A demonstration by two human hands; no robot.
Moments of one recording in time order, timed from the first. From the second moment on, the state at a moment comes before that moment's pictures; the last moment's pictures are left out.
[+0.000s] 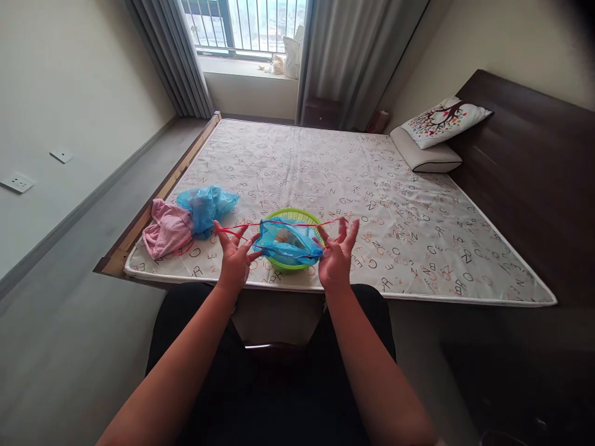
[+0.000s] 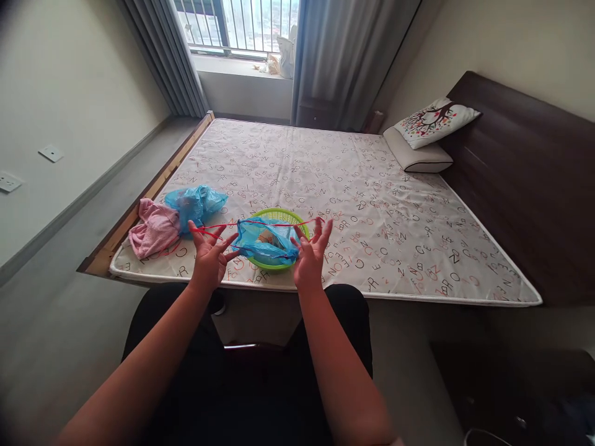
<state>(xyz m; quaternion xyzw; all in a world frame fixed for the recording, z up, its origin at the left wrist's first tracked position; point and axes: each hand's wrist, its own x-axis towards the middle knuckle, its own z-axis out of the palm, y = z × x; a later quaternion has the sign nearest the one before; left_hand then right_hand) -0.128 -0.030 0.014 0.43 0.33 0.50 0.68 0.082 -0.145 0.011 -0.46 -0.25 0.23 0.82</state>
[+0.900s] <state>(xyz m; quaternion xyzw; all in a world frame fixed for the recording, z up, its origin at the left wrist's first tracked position) -0.146 0.002 0.039 0.43 0.39 0.54 0.61 0.101 -0.121 -0.041 -0.75 -0.59 0.09 0.29</state>
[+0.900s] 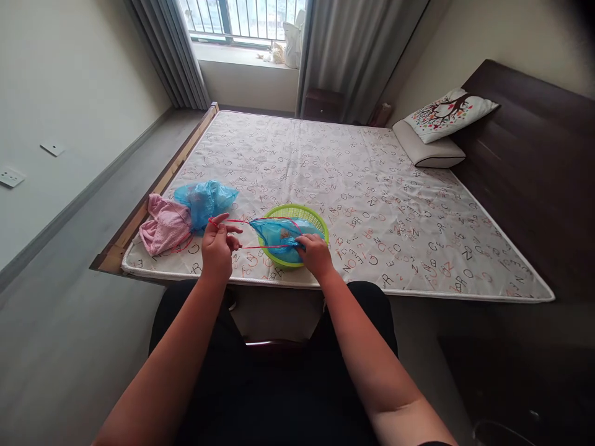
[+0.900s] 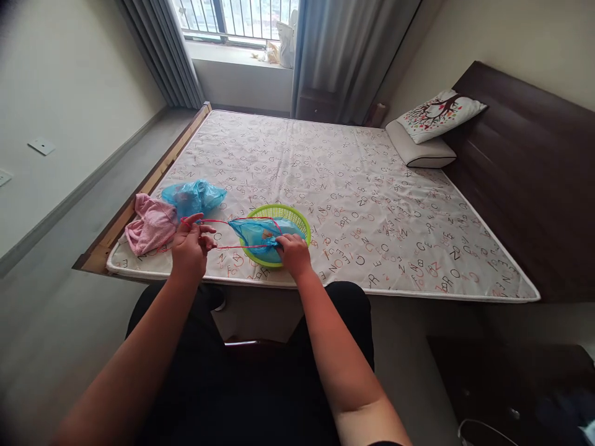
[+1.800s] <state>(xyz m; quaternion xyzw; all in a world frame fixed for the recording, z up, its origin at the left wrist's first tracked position) -0.140 0.037 0.047 0.34 0.25 0.53 0.73 0.162 -0.132 0.041 -0.40 -0.13 0.24 0.88</state>
